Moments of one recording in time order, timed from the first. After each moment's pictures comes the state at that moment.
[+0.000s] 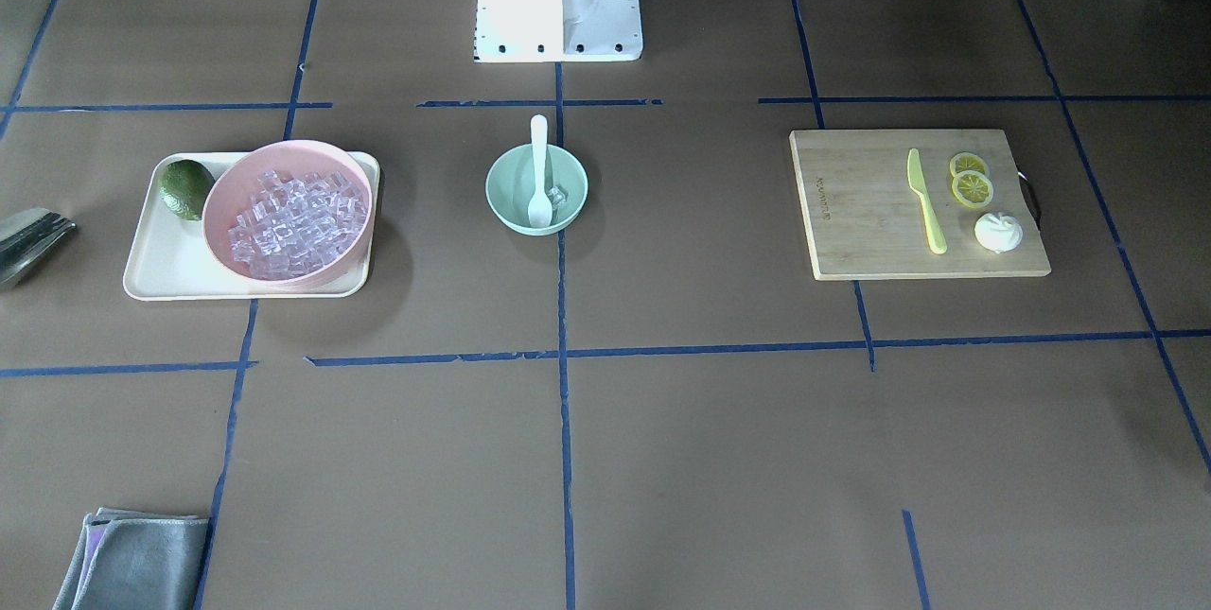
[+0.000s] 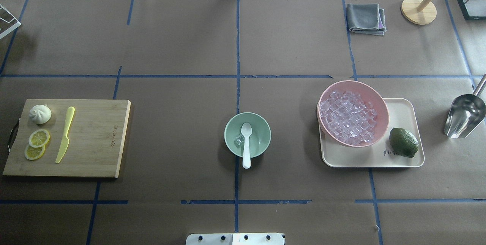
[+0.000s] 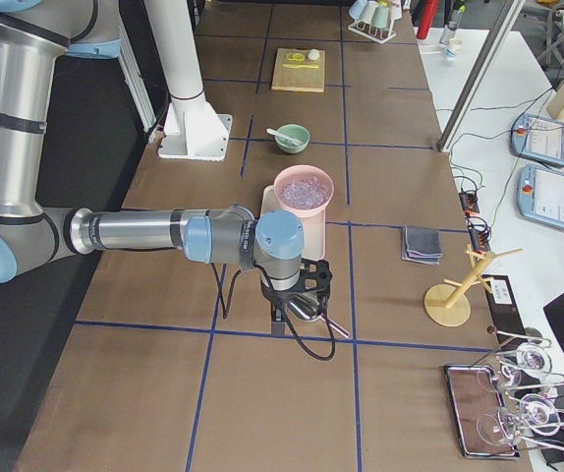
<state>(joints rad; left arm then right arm) -1.59 -1.38 -1.83 -1.42 -2.36 0.12 1.59 -1.81 1.88 -1.67 2.32 -0.07</state>
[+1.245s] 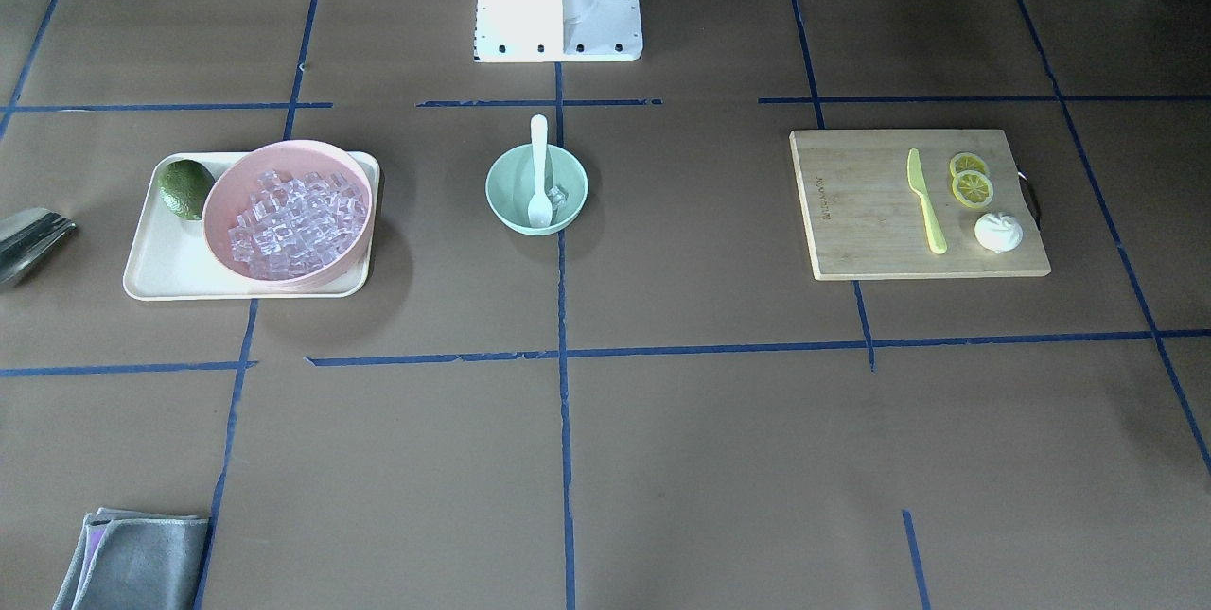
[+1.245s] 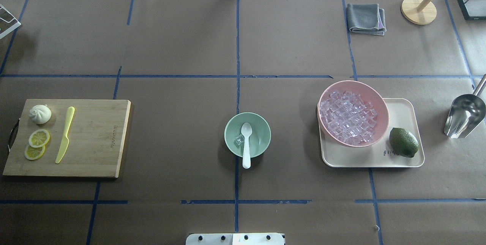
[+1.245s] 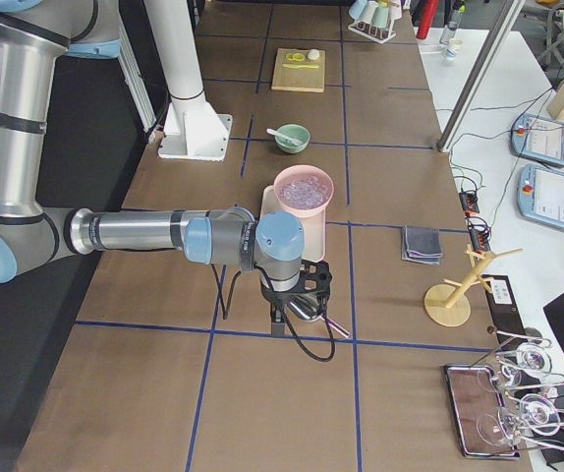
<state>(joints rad) -1.58 -1.38 -1.82 -1.42 -2.36 0.12 1.59 -1.81 1.88 -1.67 2.32 -0.07</state>
